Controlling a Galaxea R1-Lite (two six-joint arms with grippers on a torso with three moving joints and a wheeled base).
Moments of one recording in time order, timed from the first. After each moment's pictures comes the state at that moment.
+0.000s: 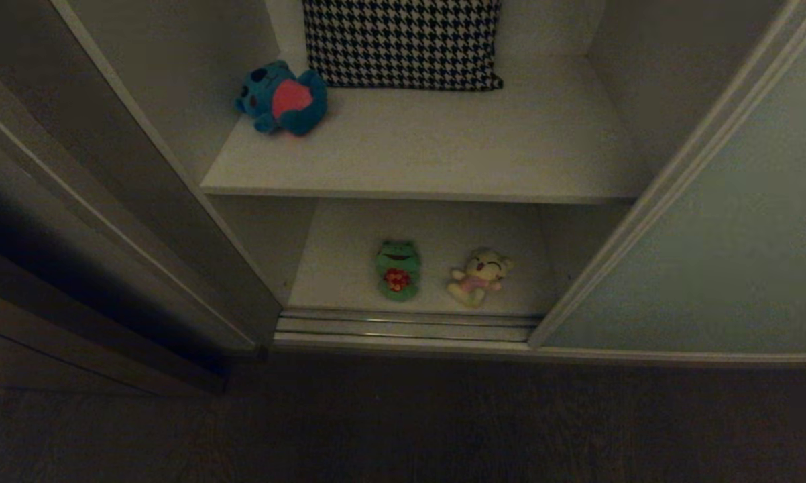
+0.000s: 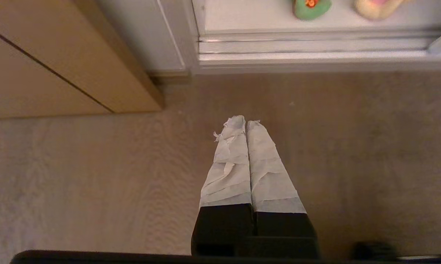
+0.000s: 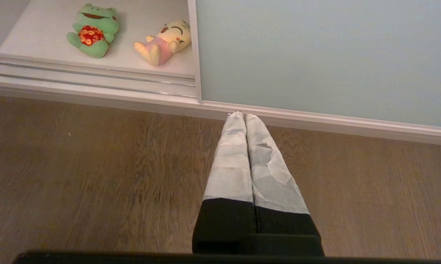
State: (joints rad) left arm -0.02 0.13 -0.16 0.18 -0.05 0.07; right arm 0.00 0.00 0.00 -0.01 0.00 -0.02
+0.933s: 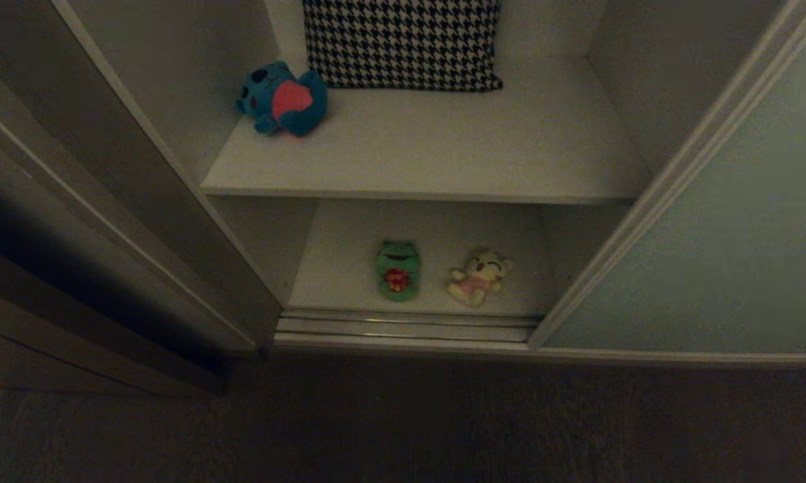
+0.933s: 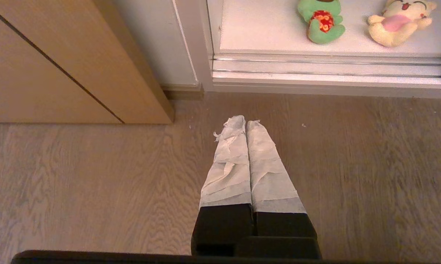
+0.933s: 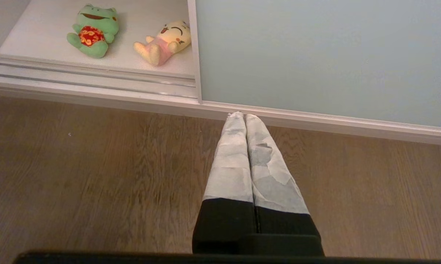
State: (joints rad) left arm -0.01 0.00 -0.05 0.11 -0.01 0.05; right arm 0.00 0.00 0.00 -0.01 0.00 -0.02
